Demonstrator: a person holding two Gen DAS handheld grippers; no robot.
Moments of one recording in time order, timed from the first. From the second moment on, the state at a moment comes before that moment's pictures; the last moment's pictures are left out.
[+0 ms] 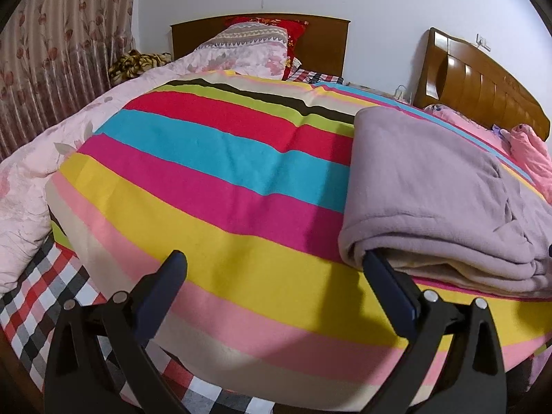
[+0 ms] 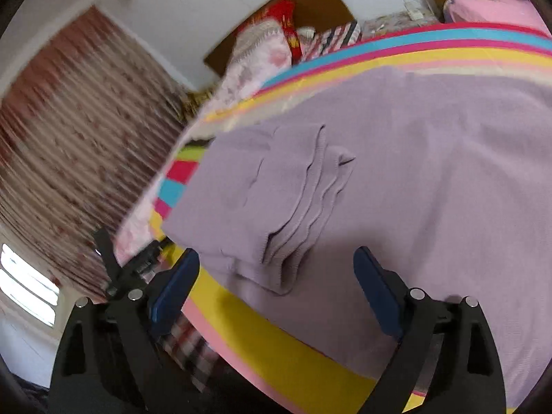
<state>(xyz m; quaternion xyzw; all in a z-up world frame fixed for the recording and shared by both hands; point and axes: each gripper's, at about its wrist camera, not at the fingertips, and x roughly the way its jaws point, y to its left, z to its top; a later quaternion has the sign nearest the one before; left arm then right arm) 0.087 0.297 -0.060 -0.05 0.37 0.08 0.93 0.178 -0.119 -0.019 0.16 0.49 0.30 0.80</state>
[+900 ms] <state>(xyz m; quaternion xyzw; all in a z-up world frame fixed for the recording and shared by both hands) 0.089 0.277 -0.052 -0.01 0.36 0.08 0.93 0.161 -0.152 0.013 0.12 0.43 0.27 0.86</state>
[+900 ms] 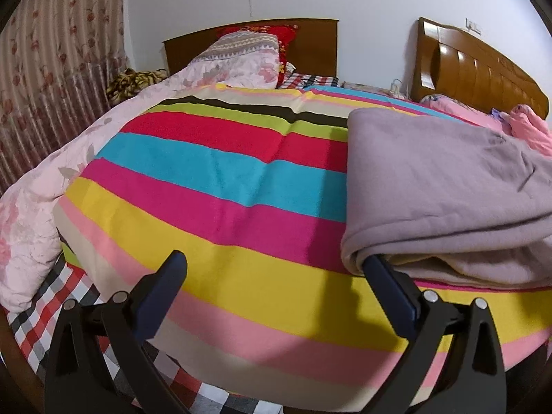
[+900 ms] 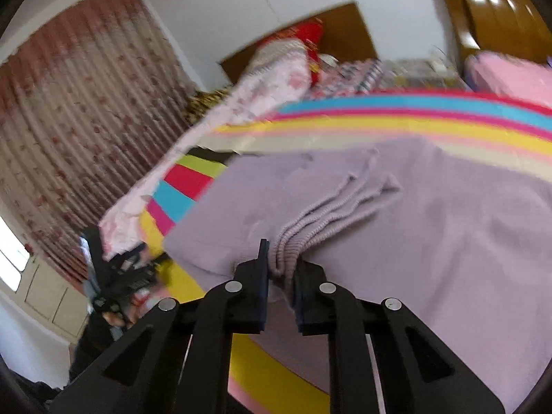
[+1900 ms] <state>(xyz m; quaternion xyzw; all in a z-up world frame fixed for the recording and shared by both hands) 0.096 0.220 0.023 -0.04 0.33 -0.09 0.94 0.152 -0.074 0.012 0.01 0.39 0.26 0.88</state>
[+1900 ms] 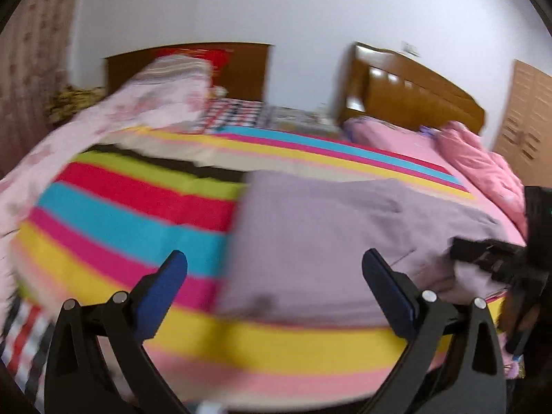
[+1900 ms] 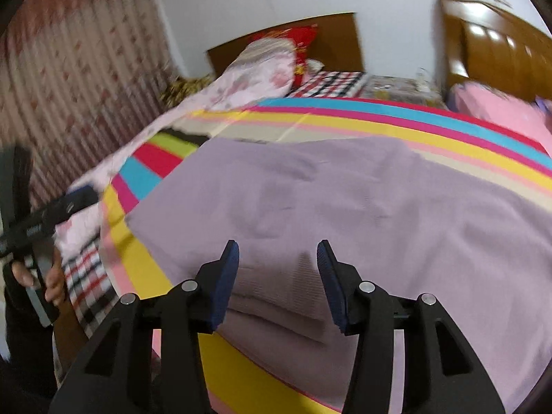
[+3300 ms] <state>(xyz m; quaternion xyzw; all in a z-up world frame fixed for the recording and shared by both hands) 0.134 0.170 -0.051 0.03 0.39 -0.10 0.92 0.247 -0.054 -0.009 -0.08 0.43 0.25 0.87</state>
